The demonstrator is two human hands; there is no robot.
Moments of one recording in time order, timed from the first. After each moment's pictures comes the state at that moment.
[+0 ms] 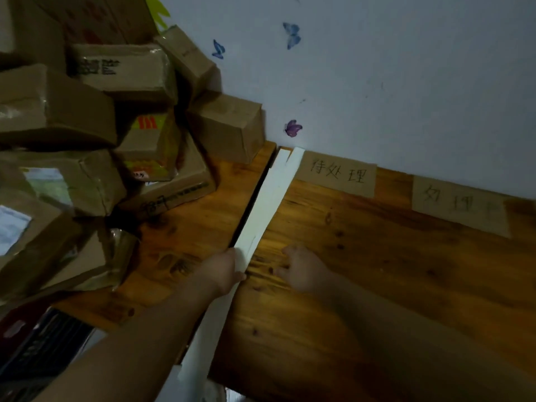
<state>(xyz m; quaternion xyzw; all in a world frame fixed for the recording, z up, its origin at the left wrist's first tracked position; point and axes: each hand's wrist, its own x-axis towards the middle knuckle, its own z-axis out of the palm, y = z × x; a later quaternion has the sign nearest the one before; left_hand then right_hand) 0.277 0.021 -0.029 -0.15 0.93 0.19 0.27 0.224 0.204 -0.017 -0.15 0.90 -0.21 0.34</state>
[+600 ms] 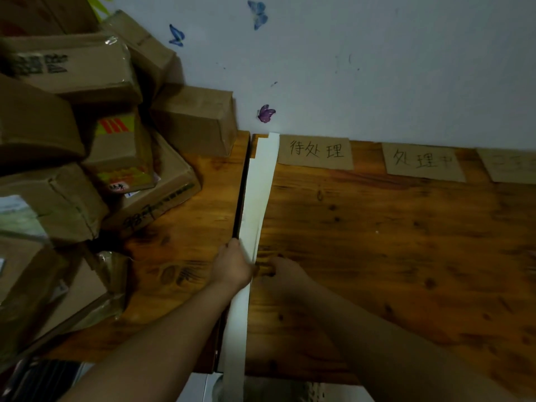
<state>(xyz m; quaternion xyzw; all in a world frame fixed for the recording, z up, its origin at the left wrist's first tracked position) 0.275 0.011 -0.047 -0.18 0.92 0.31 0.18 0.280 0.138 -0.036 0.01 0.87 -0.30 0.38</state>
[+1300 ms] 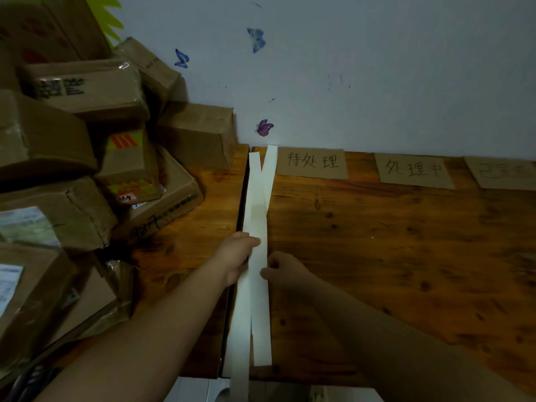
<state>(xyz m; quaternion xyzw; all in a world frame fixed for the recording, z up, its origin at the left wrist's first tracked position) 0.257 0.010 0.003 -0.28 0.65 0.67 0.23 0.283 0.136 -0.002 0.07 0.83 -0.44 0.34</state>
